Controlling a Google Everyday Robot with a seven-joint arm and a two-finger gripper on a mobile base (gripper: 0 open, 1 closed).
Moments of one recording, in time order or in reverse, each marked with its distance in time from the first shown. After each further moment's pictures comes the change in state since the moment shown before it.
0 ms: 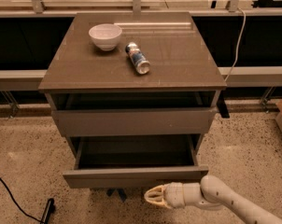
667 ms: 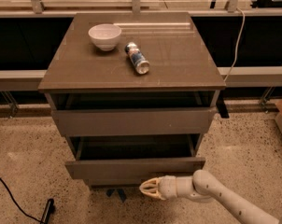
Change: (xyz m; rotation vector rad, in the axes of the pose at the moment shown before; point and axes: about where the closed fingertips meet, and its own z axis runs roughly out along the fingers) arm 0.020 -0.039 0.039 0.010 -0.052 -0.035
